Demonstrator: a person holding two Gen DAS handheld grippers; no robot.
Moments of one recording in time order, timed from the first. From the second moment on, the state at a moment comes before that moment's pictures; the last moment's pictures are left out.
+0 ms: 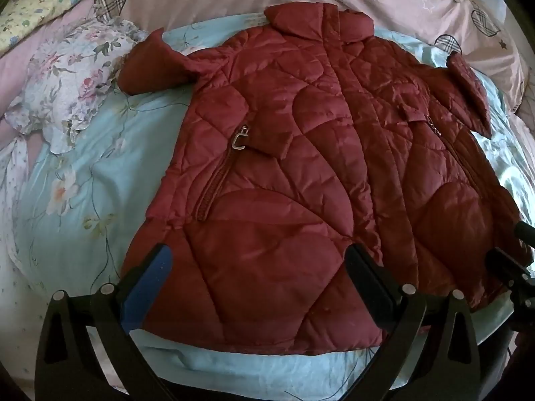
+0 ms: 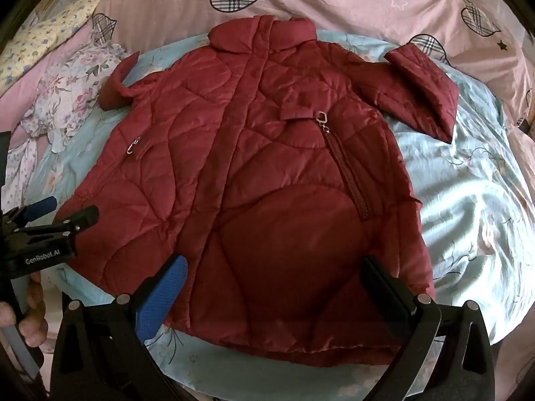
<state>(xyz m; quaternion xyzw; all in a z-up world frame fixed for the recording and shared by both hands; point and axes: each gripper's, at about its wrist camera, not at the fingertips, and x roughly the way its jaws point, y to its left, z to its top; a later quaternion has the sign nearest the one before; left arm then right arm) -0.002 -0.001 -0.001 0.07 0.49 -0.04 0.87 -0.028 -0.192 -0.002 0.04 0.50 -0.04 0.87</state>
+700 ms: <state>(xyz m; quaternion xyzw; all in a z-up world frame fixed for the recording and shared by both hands) 0.001 -0.002 -0.009 0.06 0.50 -0.04 0.86 -0.027 -0.192 -0.001 0.04 0.50 -0.04 0.87</state>
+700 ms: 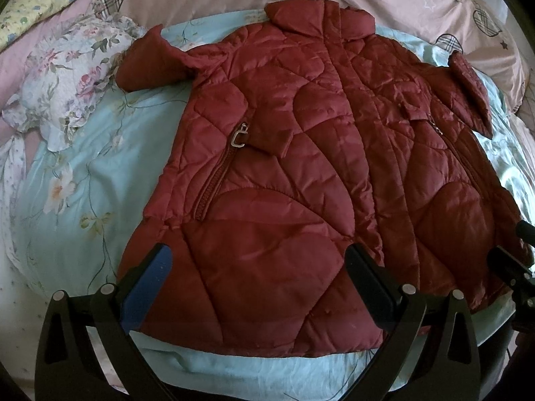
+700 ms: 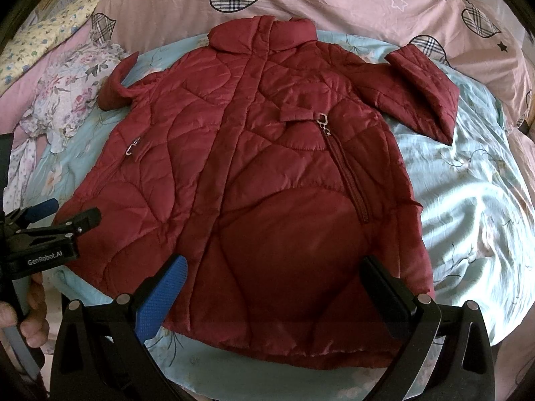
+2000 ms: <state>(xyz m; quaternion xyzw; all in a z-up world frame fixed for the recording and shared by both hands) 0.012 0.007 -0.013 0.08 0.47 -0.02 0.88 -0.017 -0.194 -0.003 0.06 0.52 -0.04 0.85</state>
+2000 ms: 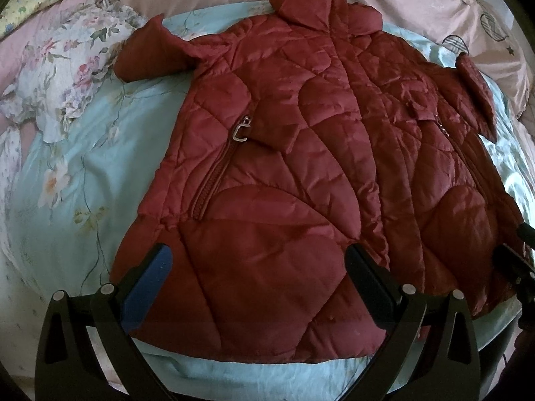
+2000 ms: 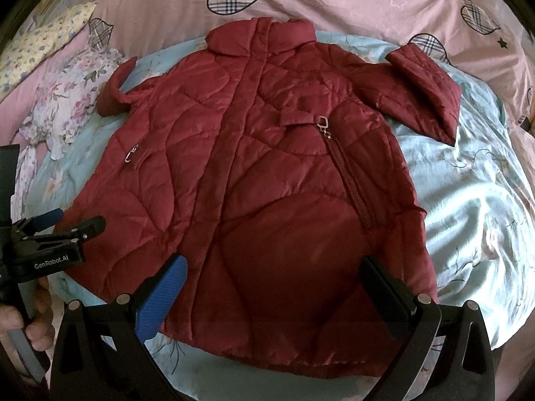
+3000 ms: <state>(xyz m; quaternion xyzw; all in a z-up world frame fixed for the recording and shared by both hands) 0.075 0.016 -0.005 0.01 0.47 -0.04 0.88 0.051 -0.323 0.020 0.09 0.44 -0.12 0.89</state>
